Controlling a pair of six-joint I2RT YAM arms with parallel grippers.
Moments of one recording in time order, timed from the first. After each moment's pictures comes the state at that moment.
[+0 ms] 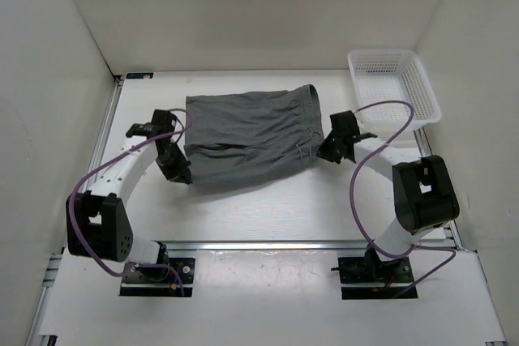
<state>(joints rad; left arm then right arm) -0.14 1.38 1.02 -1.00 0.08 -0.71 0.32 1.62 0.87 -0.18 0.05 0.86</state>
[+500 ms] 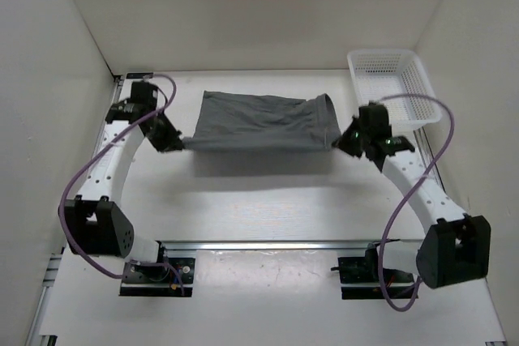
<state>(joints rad) -0.05 1.45 1.40 -1.04 0.10 -0.68 0.24 1.27 1.02 -0.48 -0.01 0.72</state>
